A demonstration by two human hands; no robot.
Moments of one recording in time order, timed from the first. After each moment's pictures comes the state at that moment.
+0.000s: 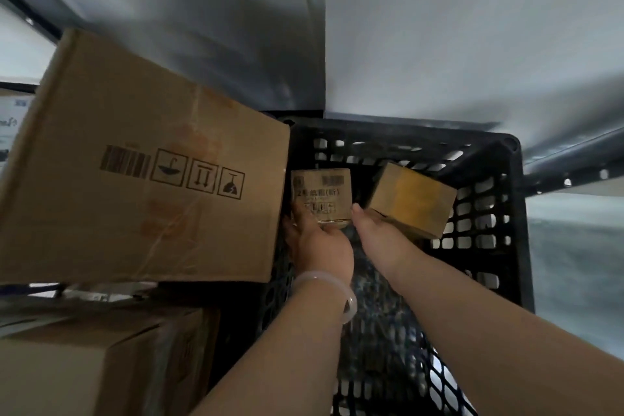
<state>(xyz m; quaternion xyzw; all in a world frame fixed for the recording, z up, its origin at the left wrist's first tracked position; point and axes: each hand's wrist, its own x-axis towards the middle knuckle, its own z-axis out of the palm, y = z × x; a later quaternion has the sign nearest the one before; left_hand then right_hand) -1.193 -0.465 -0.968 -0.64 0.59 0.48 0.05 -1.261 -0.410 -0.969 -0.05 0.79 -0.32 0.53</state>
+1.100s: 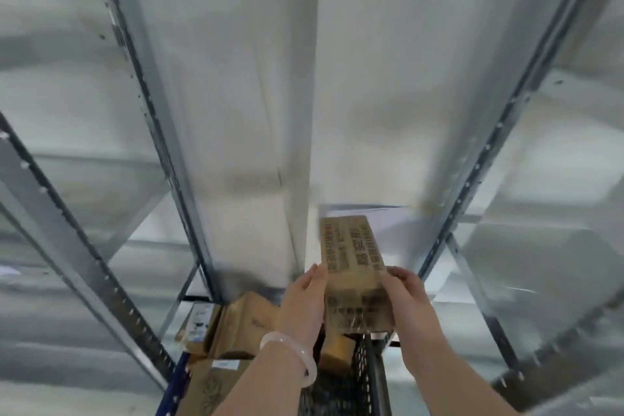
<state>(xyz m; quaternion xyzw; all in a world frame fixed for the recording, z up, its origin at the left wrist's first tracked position) -1.010 -0.358 -0.274 -0.39 0.54 0.74 -0.12 -1.098 -0.241 -0.284 -0.01 0.73 -0.64 0.23</state>
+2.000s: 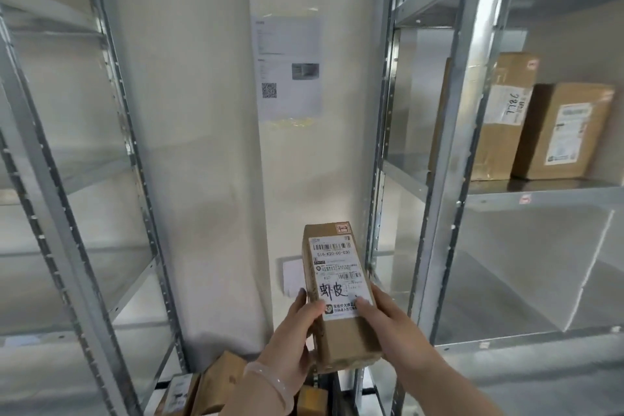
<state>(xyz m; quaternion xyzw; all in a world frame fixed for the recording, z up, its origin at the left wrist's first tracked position) -0.874 -0.195 -0.159 -0.16 0.52 0.83 -0.09 -0.946 -0.049 -0.143 -0.19 0.68 -0.67 0.23</state>
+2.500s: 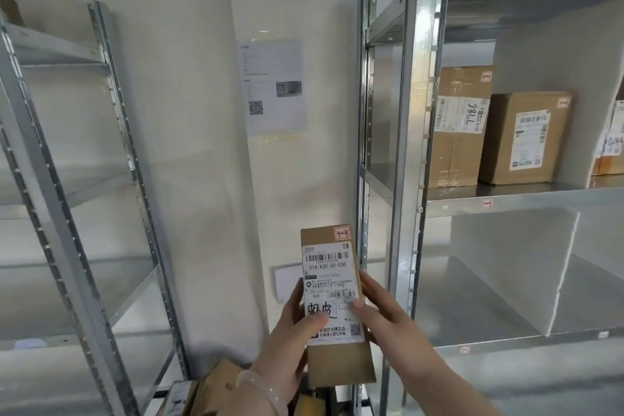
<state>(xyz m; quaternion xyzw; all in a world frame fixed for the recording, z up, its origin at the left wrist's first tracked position) -0.877 -0.125 -0.141 -0.08 0.57 0.81 -0.13 -0.953 0.028 -0.123 -0.27 0.64 -0.69 0.20</state>
